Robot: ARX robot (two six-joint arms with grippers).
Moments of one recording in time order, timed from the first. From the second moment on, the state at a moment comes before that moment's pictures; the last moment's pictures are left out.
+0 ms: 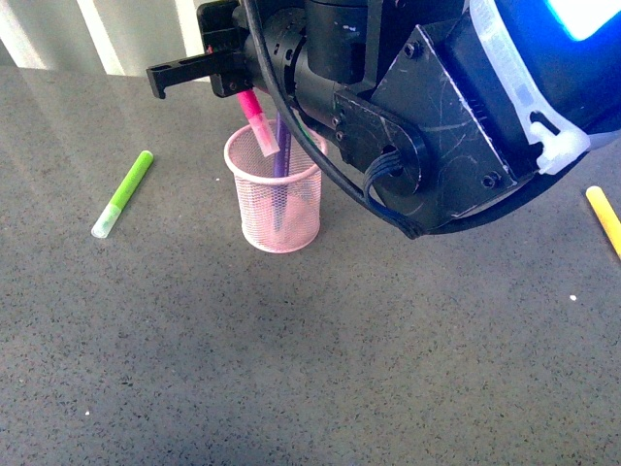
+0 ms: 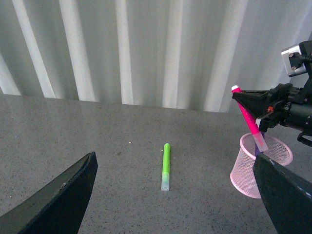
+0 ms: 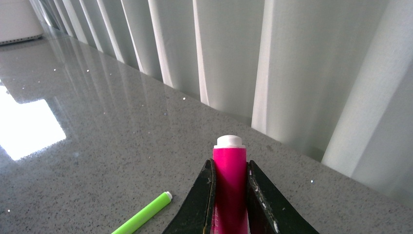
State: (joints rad) left arm 0.00 0.00 0.02 0.00 0.00 0.00; right arm 0.58 2.28 1.24 0.99 -0.13 0.03
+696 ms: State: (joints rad) left arm 0.00 0.00 0.02 0.00 0.00 0.00; right arm 0.51 1.86 0.96 0.77 0.16 0.16
